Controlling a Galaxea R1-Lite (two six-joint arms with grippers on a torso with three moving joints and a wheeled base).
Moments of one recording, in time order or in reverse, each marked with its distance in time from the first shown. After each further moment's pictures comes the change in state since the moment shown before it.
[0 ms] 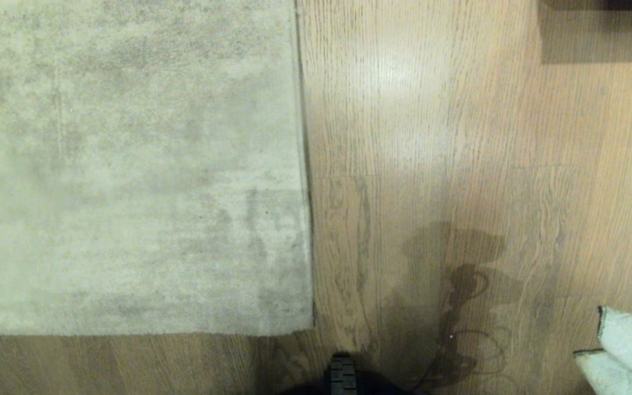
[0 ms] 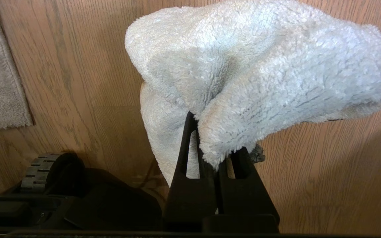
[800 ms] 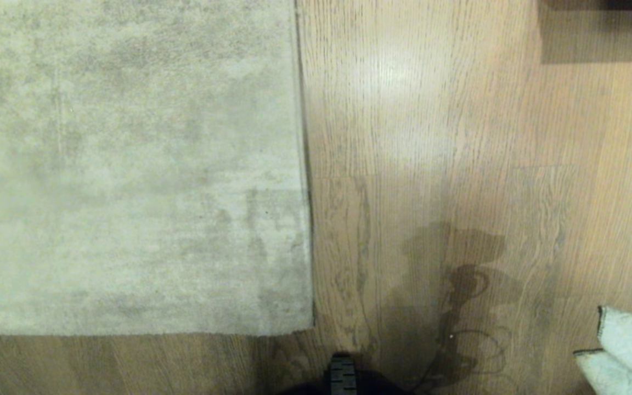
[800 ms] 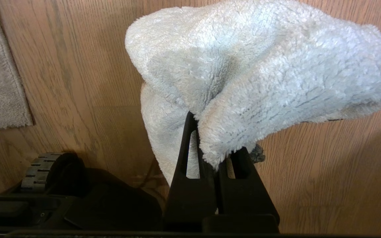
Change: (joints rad) left arm -0.002 0.036 0.000 0.002 0.000 0.011; right arm 0.000 0.000 0.000 0.000 0.000 0.000
